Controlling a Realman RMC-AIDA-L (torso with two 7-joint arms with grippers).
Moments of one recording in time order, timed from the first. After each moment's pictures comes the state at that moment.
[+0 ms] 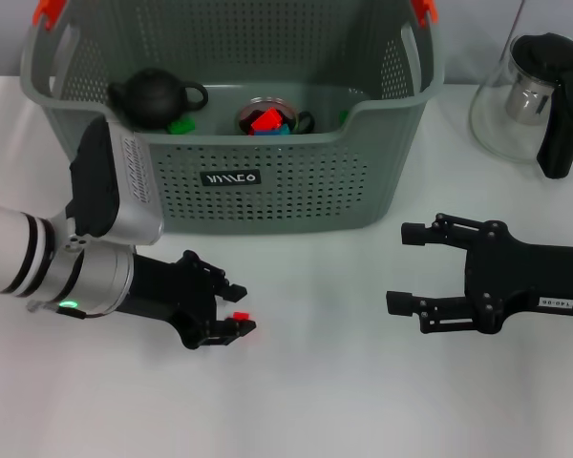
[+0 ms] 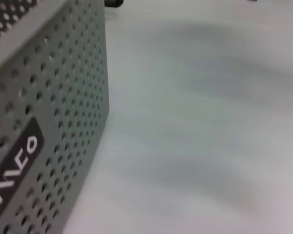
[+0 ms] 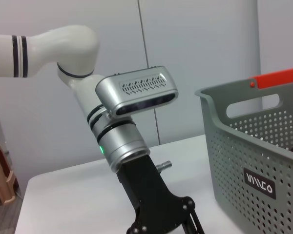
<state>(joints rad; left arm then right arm) -0.47 -2.17 1.12 0.97 2.30 1.34 -1.53 0.44 2.09 -0.92 -0.73 -1.81 -1.63 1.27</state>
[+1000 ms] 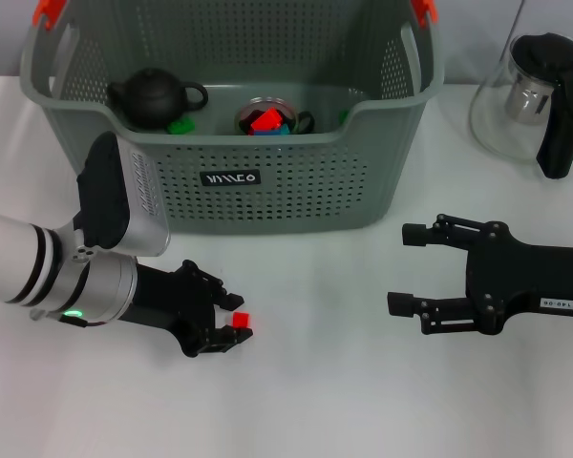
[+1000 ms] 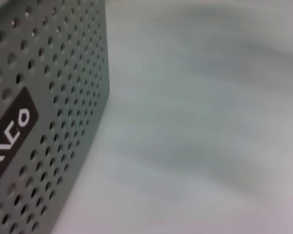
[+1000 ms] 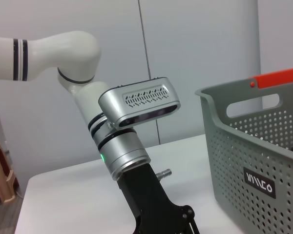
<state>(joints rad) -0.47 -2.17 1.14 0.93 2.32 1.29 -1.53 0.44 2.08 -0.92 -0.73 -1.81 -1.63 1.26</state>
